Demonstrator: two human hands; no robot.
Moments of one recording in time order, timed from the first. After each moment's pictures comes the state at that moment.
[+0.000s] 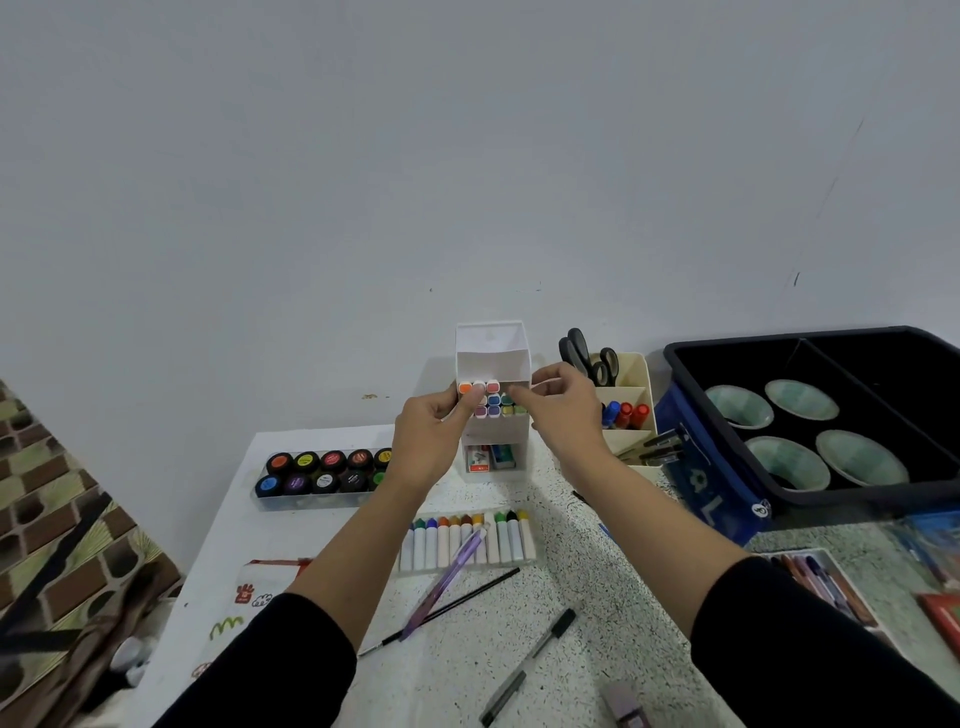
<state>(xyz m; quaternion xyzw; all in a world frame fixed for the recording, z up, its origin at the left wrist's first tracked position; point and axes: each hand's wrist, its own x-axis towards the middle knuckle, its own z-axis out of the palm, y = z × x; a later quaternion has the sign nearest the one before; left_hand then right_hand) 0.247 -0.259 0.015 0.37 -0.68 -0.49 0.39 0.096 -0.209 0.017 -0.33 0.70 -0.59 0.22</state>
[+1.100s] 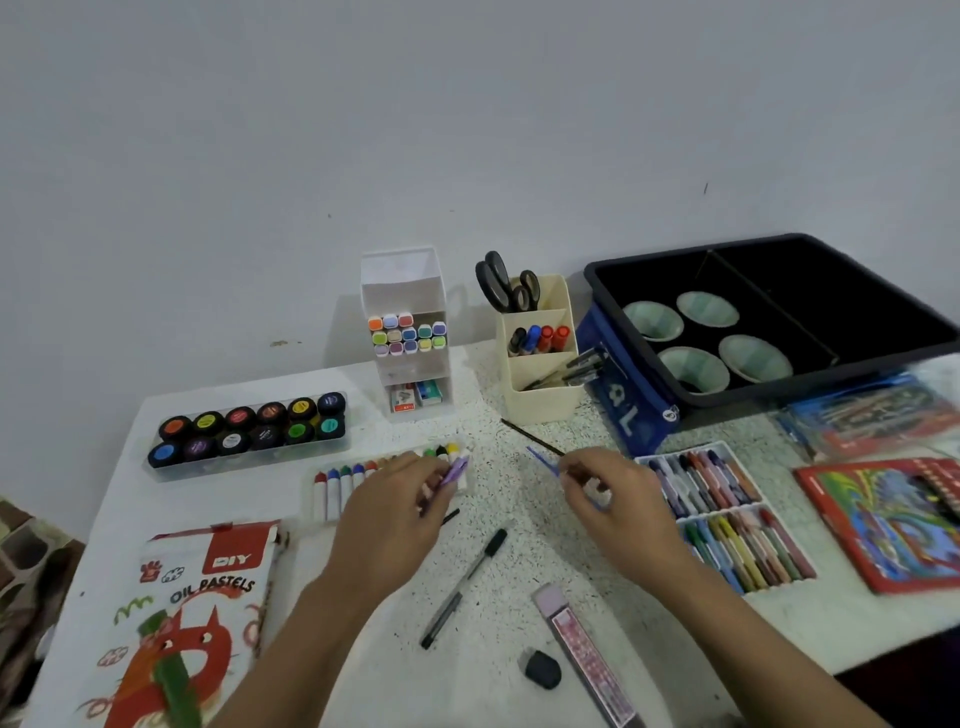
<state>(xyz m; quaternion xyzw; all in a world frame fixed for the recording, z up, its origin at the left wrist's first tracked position) 0.280 -0.168 -0.055 0.33 -0.89 -0.23 0.21 0.073 -0.014 -0.055 -0.53 0.75 -0.39 0.06</state>
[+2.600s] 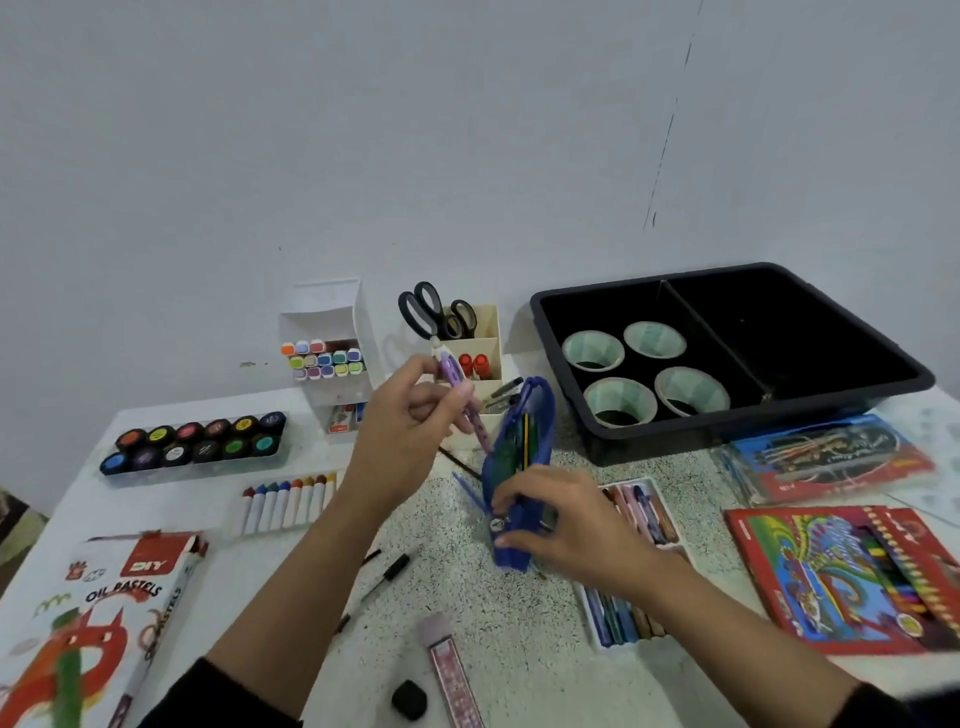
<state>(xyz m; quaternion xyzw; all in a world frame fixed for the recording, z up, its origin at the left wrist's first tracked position) 0.147 -0.118 0.036 0.28 -0.74 -0.48 0.37 -0.009 0.017 -0.028 -0.69 0.60 -0.37 0.16</state>
